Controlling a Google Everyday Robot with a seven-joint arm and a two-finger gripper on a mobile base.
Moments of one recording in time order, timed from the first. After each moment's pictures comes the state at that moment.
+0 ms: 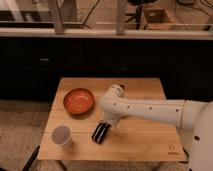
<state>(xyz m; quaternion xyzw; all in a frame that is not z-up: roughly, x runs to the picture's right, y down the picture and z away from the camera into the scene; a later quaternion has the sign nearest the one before) 0.031 0.223 0.804 -0.30 -0.19 -0.48 0.80</state>
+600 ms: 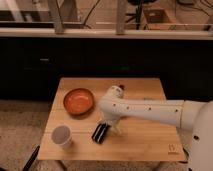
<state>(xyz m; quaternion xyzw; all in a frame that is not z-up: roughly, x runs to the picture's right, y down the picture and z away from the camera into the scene) 0.028 0.227 0.806 -0.30 -0.19 -0.49 0.80</state>
